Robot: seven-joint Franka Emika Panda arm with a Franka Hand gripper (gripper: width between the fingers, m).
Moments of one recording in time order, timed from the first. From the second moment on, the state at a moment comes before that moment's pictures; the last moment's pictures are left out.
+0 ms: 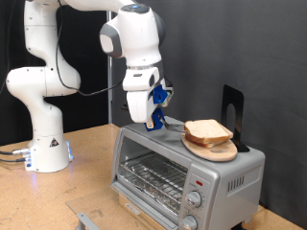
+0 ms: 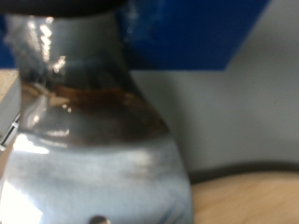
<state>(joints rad) -0.28 -0.11 0.41 -2.23 0.29 2.19 0.15</state>
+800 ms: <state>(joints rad) -0.27 0.02 0.45 -2.08 0.14 2.27 0.25</state>
